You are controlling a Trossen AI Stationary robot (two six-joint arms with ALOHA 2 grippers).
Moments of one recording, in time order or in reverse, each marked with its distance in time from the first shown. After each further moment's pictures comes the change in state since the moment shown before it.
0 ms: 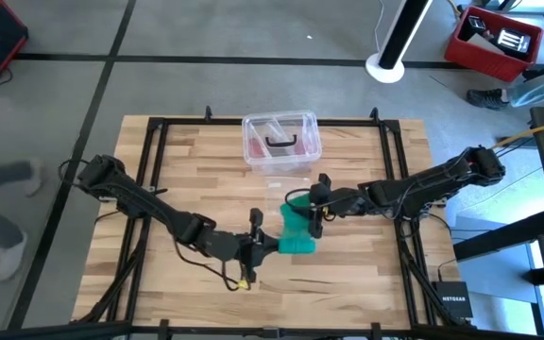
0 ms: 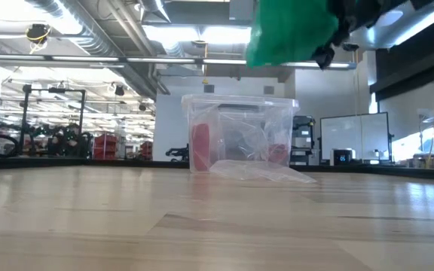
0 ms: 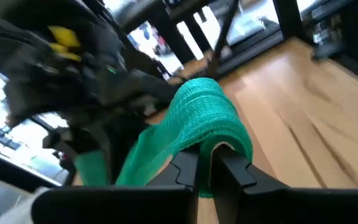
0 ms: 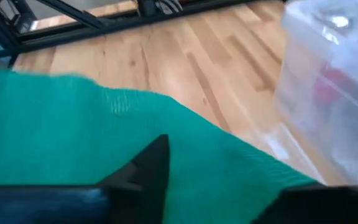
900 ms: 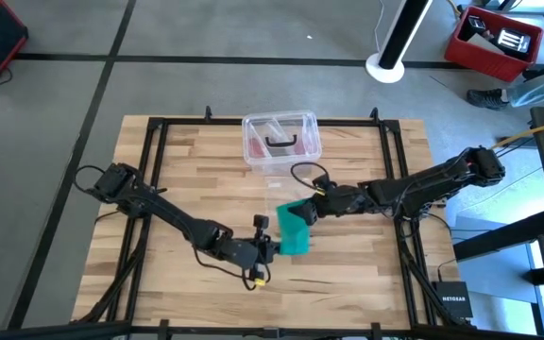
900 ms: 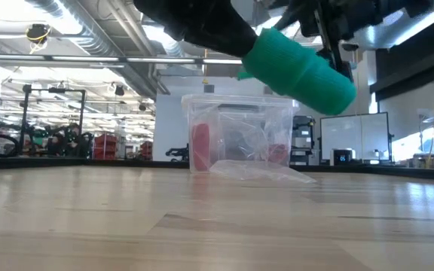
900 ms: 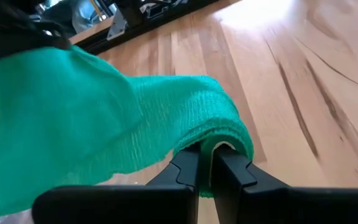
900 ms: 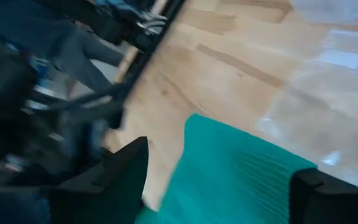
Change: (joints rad) left arm 0.040 0.160 0.000 -0.108 0.018 -0.285; right arm -0.023 0.001 -0.021 0.086 -0.082 0.761
